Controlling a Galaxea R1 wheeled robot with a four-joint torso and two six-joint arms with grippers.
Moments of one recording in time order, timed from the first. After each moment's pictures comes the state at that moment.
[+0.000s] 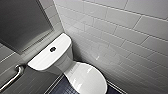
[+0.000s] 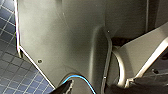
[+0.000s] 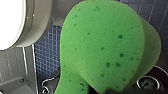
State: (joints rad) left arm 1.38 3.08 -2.76 0.16 -0.07 -0.11; right arm -1.04 2.42 -1.88 -0.23 0.04 0.63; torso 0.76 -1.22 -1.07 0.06
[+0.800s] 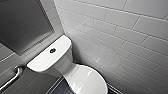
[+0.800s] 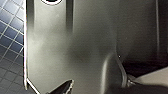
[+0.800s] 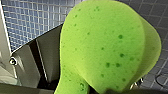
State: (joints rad) left arm 1.34 3.05 -2.75 0.14 -0.09 -0.13; right arm -1.38 2.45 -2.02 -0.35 0.17 0.63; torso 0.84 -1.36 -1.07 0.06
